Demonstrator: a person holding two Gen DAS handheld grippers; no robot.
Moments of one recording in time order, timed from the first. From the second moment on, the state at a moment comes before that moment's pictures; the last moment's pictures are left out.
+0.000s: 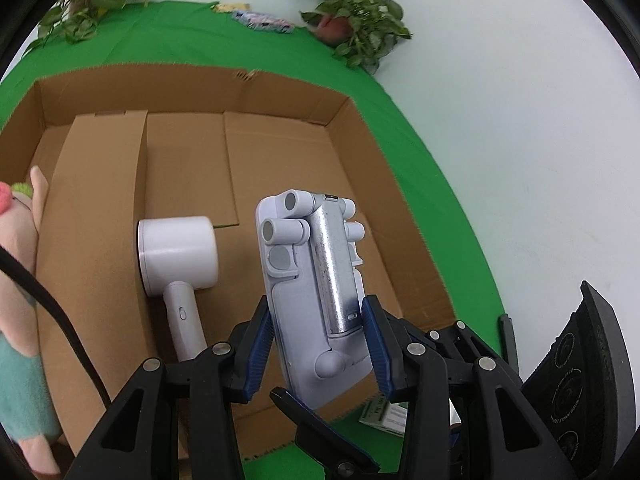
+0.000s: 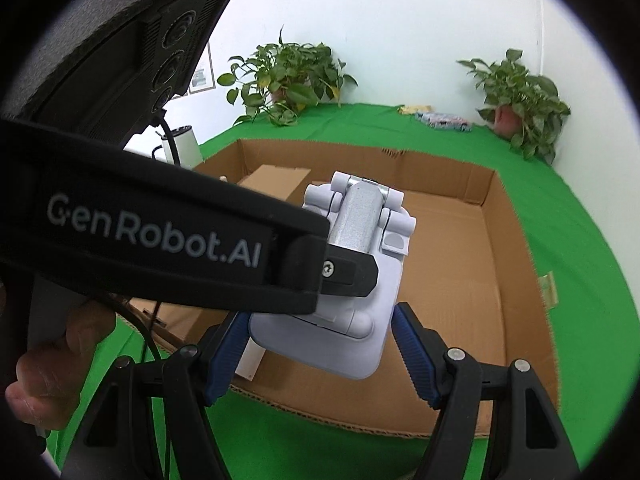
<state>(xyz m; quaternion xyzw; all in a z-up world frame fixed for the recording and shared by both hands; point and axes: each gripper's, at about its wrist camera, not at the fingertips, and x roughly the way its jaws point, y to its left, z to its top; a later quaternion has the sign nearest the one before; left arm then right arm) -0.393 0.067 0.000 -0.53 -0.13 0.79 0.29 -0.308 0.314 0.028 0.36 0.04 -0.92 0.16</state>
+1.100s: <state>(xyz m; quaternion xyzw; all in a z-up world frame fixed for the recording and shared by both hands) -0.386 0.046 -0.014 -0.55 -0.11 0.79 0.26 -0.277 0.300 -0.003 0.43 0.00 -0.88 0.21</state>
